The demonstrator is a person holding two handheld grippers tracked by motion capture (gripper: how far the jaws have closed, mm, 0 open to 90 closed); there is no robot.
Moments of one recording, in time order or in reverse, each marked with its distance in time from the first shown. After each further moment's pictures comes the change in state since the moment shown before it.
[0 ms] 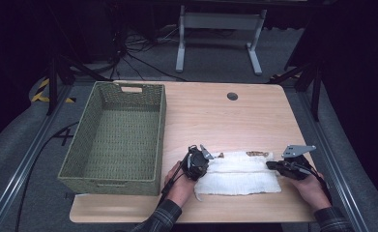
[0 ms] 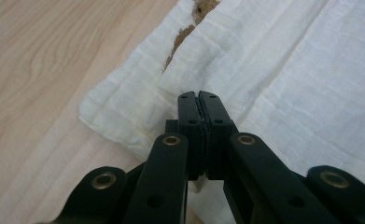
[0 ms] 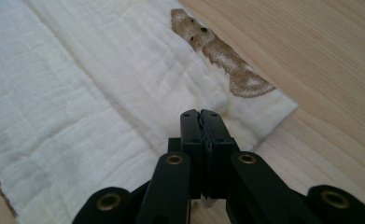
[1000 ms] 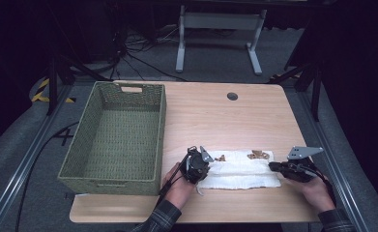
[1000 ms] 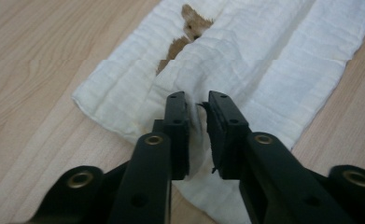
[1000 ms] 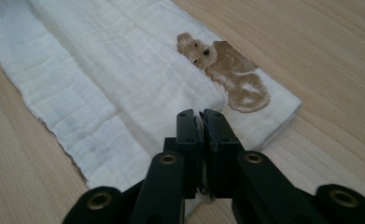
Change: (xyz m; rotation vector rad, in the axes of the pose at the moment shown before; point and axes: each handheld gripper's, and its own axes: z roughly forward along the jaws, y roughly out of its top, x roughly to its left) left arm -0.012 -0.008 -0.024 -0.034 -0.027 0.011; right arm 0.007 -0.004 -0.016 -0.044 0.026 0.013
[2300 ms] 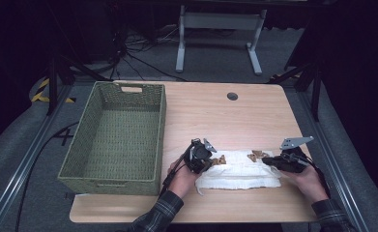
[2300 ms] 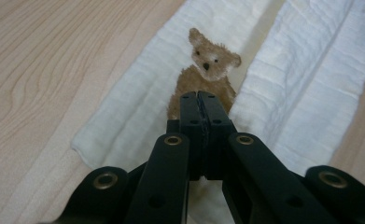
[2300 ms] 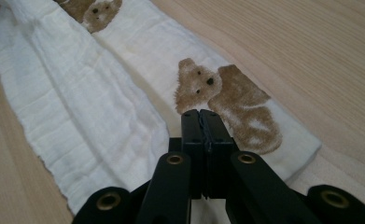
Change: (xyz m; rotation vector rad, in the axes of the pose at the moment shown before) left arm 0.019 0.017 0.017 0.021 -0.095 -0.017; right arm -0.014 0.020 0.019 0.026 0.102 0.050
